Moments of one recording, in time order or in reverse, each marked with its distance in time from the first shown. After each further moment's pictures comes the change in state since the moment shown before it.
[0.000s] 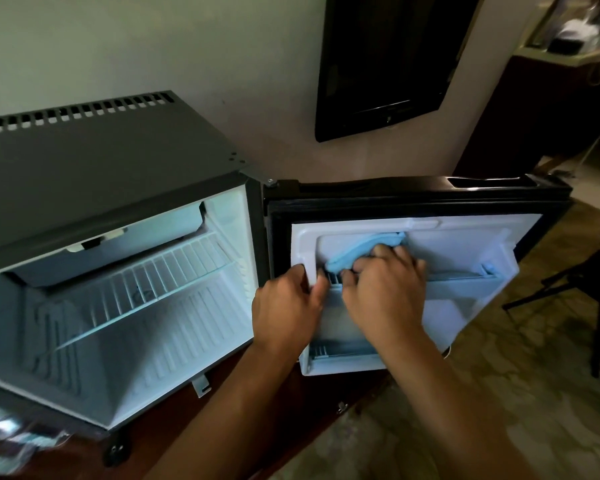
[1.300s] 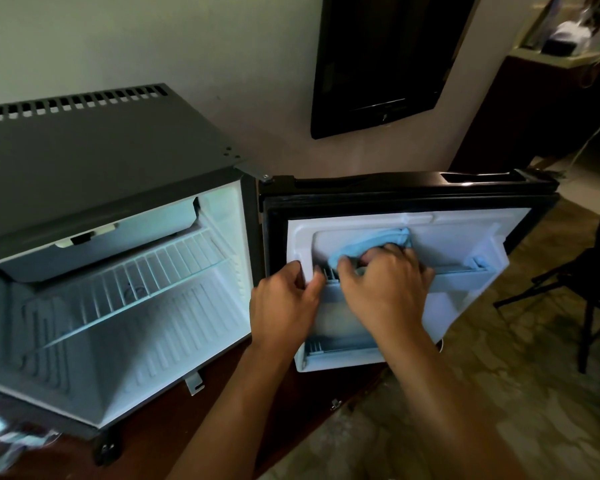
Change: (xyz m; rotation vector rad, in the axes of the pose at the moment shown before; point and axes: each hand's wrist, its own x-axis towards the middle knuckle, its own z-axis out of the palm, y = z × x) left_hand 0.001 -0.002 0.007 -0.143 0.032 -0.070; right_hand 0.005 0.005 0.006 0.161 0.039 0.168
